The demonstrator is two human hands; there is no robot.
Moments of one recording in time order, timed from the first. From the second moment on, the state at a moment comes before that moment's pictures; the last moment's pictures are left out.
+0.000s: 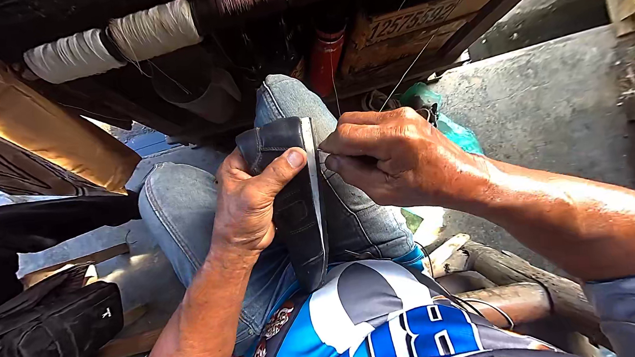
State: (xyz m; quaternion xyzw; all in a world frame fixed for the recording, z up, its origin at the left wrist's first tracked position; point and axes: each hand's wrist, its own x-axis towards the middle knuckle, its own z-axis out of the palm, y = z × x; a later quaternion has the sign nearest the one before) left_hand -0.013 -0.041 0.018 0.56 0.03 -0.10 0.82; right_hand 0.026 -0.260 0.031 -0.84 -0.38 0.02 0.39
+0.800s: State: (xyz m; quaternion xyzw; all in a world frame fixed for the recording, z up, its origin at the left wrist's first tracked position) left_hand -0.022 -0.029 0.030 0.50 -0.03 -0.13 0.85; right_hand 0.004 -0.257 0.039 -0.76 -0.33 0.06 0.56
